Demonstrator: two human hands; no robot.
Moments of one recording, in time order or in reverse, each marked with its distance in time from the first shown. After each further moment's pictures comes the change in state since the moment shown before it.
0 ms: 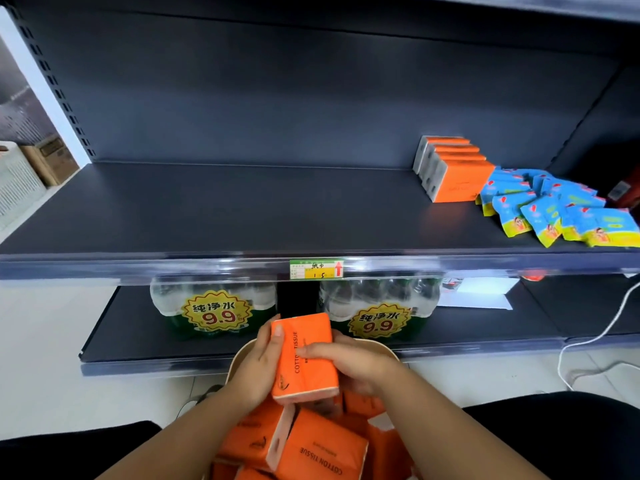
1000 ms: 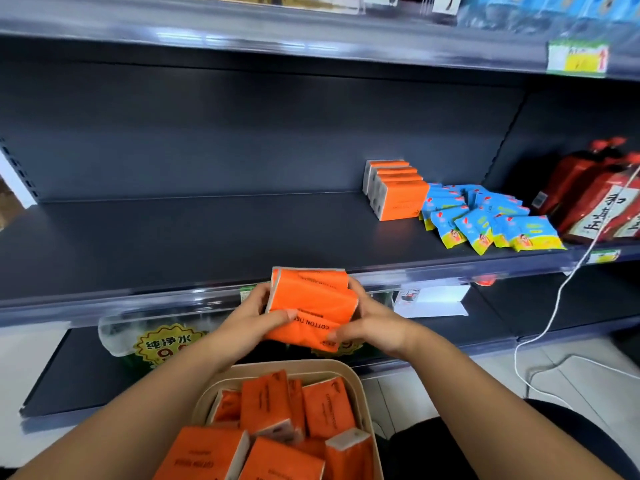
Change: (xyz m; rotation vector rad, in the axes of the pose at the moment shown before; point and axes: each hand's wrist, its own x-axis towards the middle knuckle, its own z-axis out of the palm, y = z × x) left_hand 0.020 0.116 0.017 -0.108 -0.206 0.248; right_hand -0.085 -0.064 -0.095 -0.257 0.054 -0.445
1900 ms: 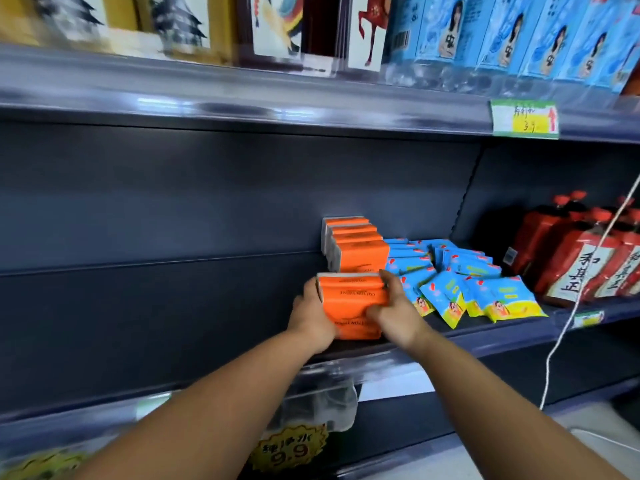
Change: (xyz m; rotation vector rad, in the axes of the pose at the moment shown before) left_hand 0.214 0.063 0.139 0.434 0.214 0.058; right_hand 0.047 -0.024 -0.176 -0.198 0.647 -0.060
